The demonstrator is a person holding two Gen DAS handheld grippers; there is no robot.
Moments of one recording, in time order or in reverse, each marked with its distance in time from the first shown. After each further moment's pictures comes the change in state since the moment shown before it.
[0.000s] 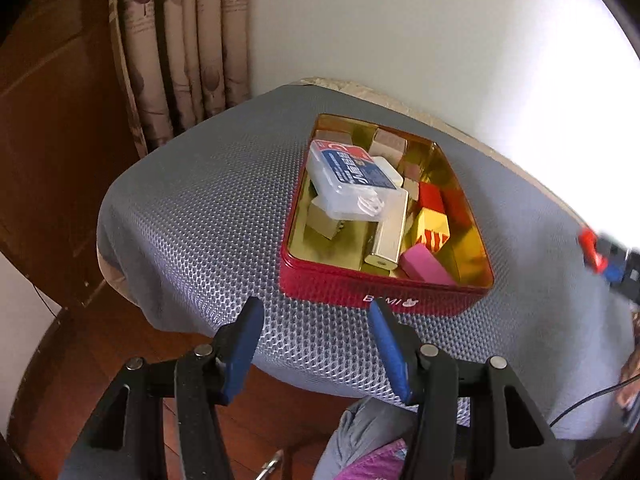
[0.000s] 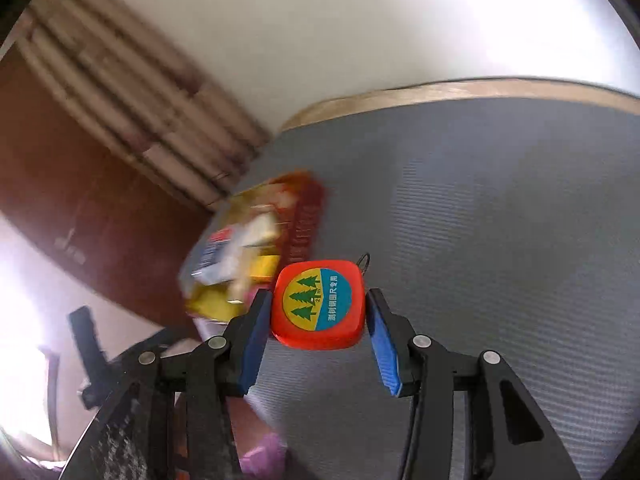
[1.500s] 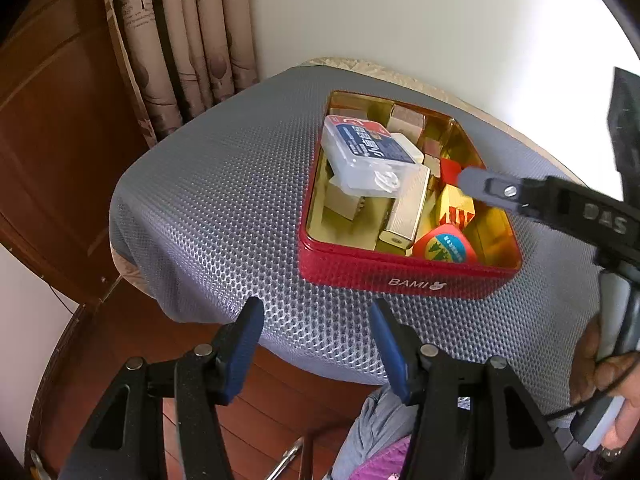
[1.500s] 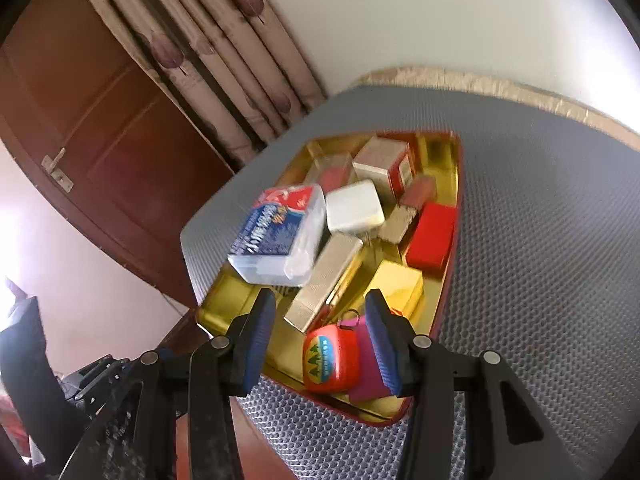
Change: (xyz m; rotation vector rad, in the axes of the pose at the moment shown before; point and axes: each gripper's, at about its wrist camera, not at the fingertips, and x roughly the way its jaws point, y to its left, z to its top) left arm 0.013 0.004 -0.001 0.027 0.066 0.064; right arm 0.143 0.119 0.002 -0.222 0.065 -0.031
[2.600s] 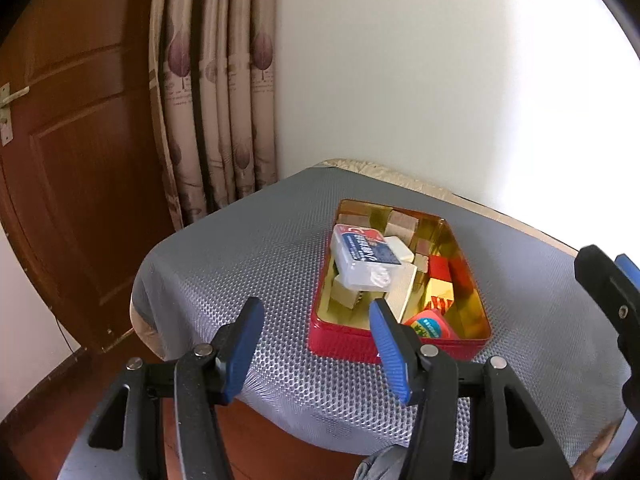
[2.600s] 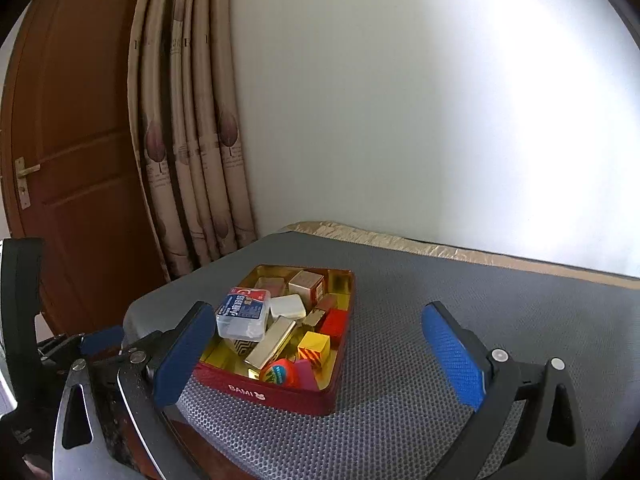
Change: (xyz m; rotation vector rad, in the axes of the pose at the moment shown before) left arm -0.064 0.000 -0.011 -0.044 -0.373 0.026; right arm -0.125 0.070 -0.073 -0.156 -0.542 -0.411
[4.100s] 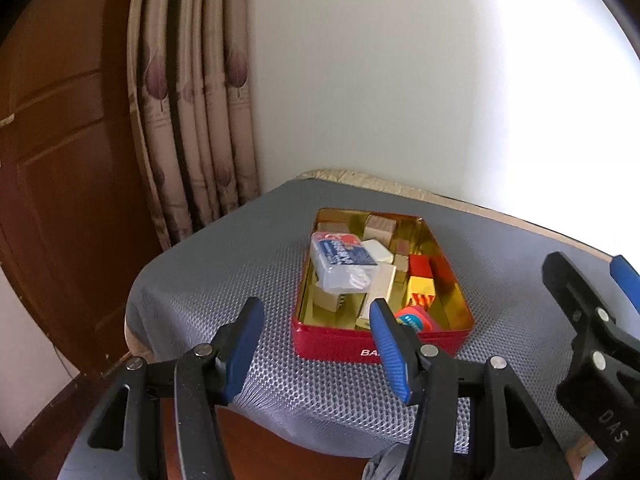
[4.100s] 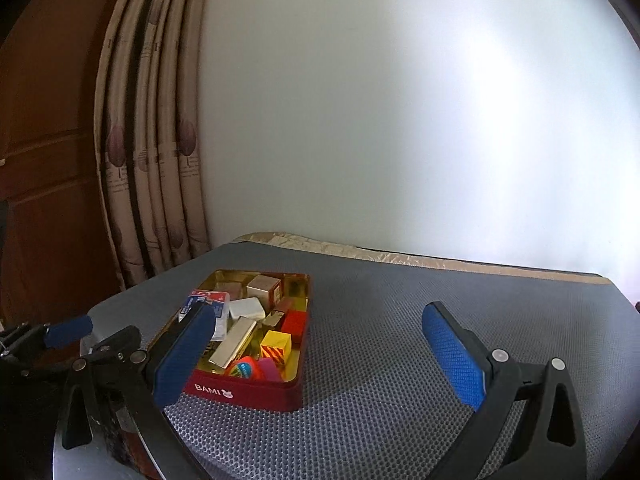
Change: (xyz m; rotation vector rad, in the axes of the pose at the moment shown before) left arm -0.008 -0.013 -0.003 0.074 -0.038 -0.034; right arm -0.013 0.019 -0.021 0.013 -0.059 -0.222
